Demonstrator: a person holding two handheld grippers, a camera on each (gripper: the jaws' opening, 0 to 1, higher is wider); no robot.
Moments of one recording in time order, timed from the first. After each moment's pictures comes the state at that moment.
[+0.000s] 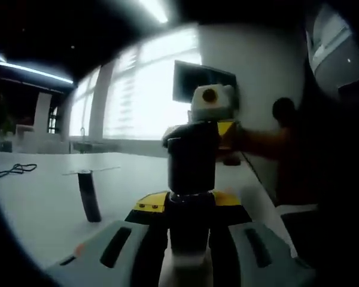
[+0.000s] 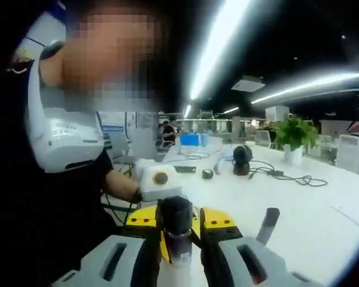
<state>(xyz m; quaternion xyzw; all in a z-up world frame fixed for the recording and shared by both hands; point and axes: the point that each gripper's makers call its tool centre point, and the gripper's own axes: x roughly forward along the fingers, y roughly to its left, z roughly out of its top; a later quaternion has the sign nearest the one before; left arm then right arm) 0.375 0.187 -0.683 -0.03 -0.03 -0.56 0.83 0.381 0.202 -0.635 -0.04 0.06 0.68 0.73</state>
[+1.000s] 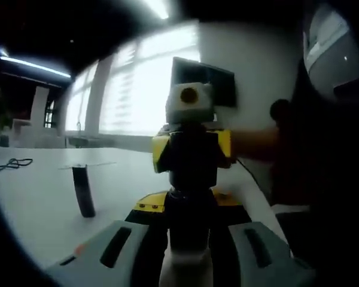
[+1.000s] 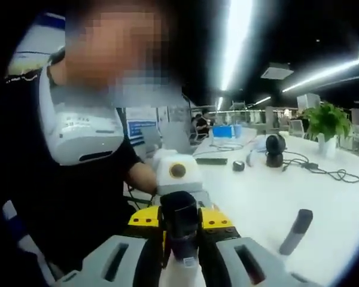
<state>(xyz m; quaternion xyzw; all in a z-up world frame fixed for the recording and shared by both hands) 0.373 0.186 -0.689 -0.03 -0.01 -0.57 0.82 0.366 0.233 -0.655 -0.04 0.09 0.77 0.63</state>
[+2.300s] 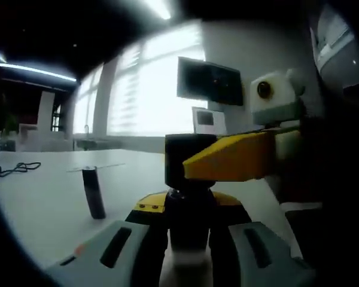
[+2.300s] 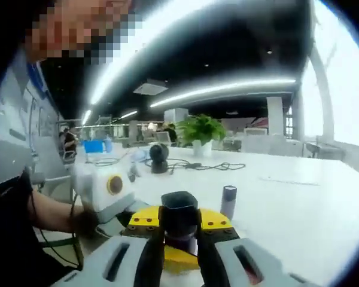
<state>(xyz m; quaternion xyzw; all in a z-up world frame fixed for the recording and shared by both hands) 0.396 0.196 -0.691 -0.02 -0.02 -0.54 0.84 0.380 0.219 -0.655 -0.01 0.06 0.30 0.95</state>
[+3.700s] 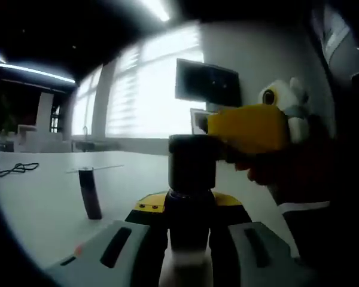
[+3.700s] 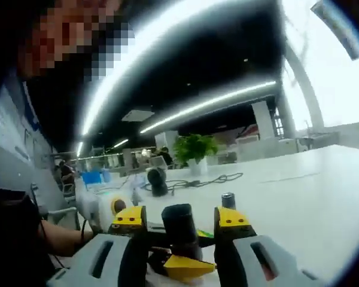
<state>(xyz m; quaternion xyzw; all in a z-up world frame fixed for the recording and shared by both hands) 0.384 0.187 -0.691 -0.02 -0.03 -0.56 0.83 0.370 0.202 -0.634 0.10 0.01 0.35 0.93</state>
